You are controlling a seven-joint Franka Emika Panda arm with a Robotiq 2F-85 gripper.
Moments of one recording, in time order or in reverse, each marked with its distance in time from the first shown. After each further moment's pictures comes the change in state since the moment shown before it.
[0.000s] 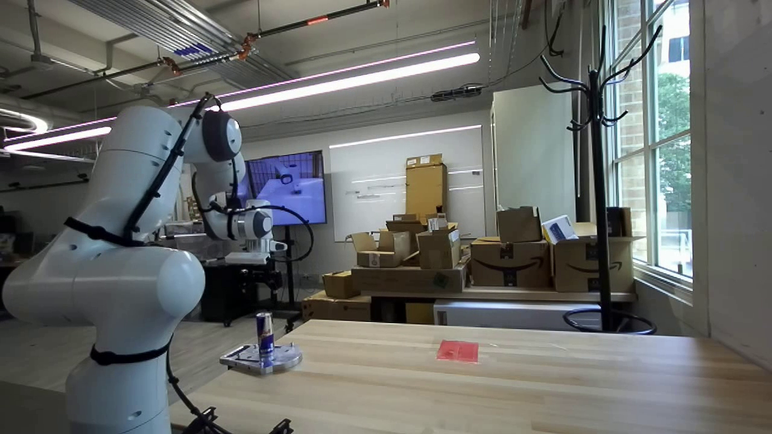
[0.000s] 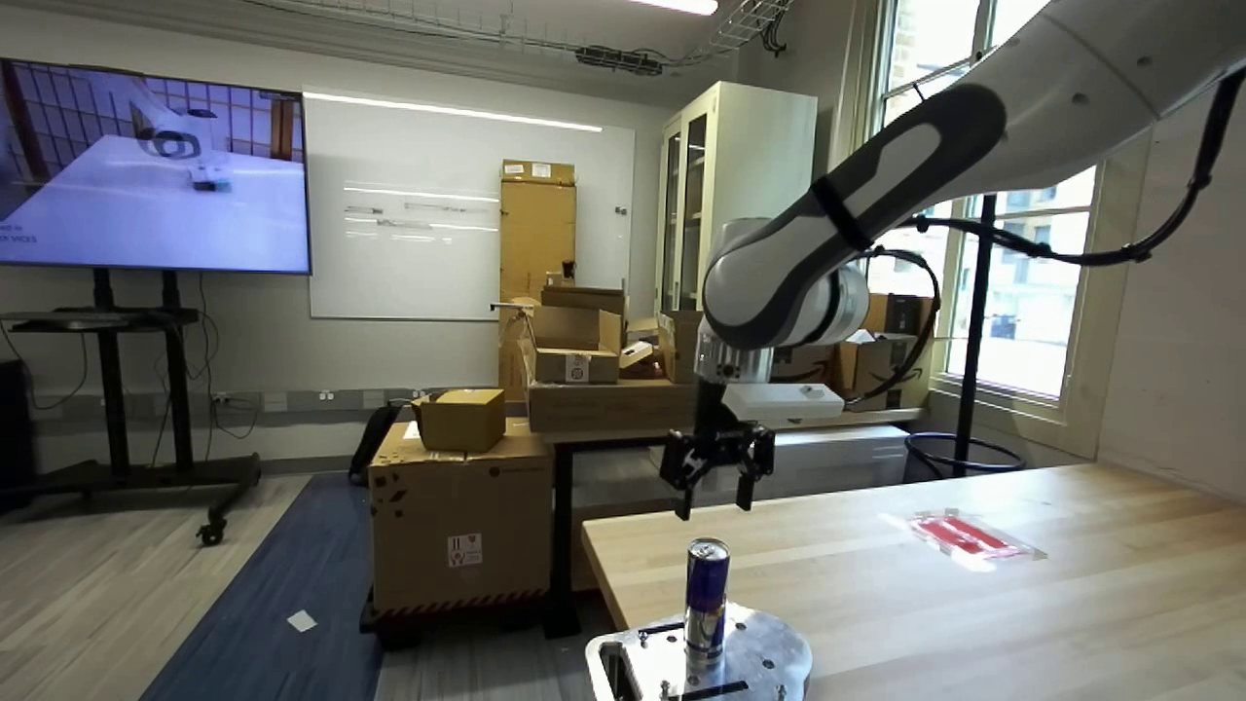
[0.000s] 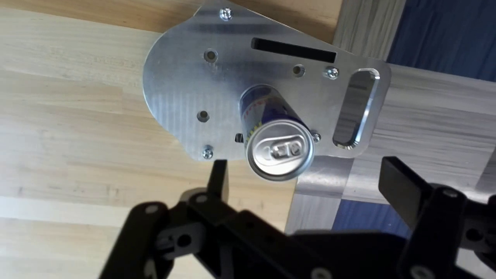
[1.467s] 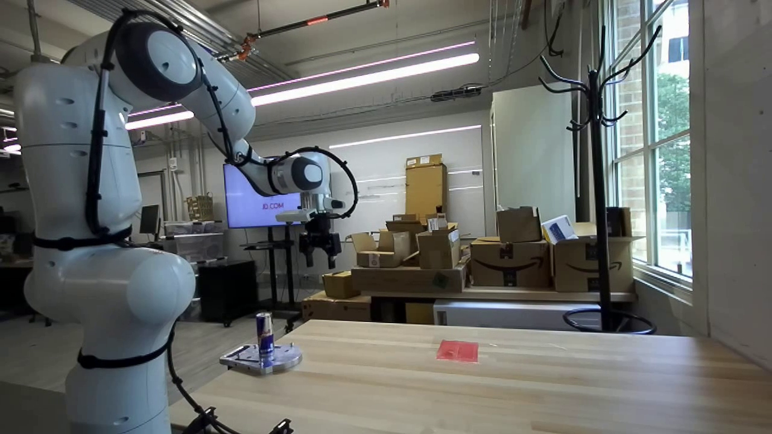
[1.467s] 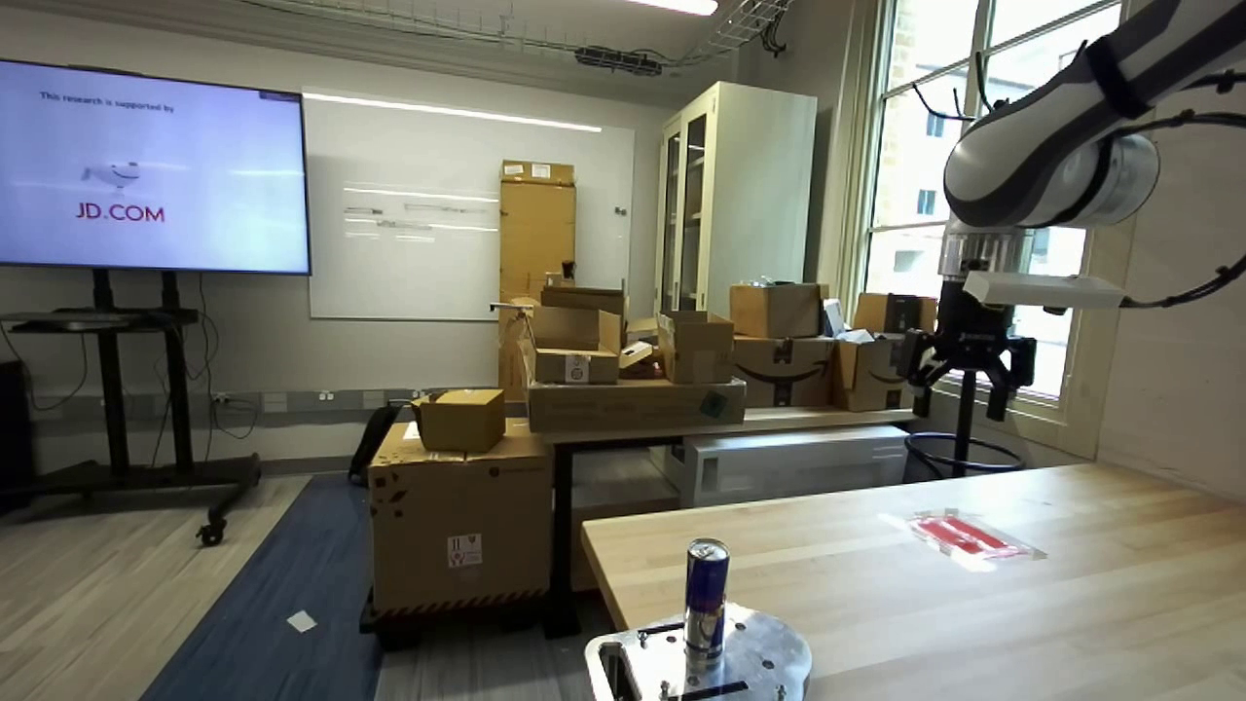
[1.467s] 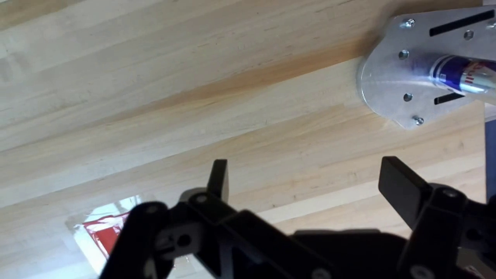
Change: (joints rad) arm -0.270 -0.478 -0.197 -0.291 -0.016 -0.188 0.019
